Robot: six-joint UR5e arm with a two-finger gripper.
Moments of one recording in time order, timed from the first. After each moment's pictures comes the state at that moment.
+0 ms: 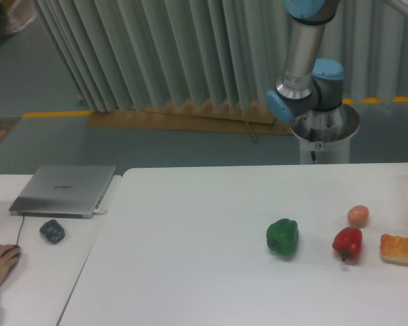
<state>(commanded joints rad) 2.83 -1.87 -1.52 -1.24 1.56 2.06</state>
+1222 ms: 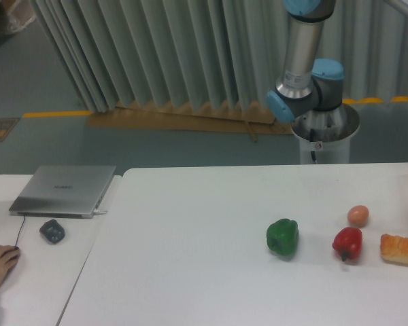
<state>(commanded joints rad) 2.85 -1.86 -1.55 -1.19 1.55 2.04</state>
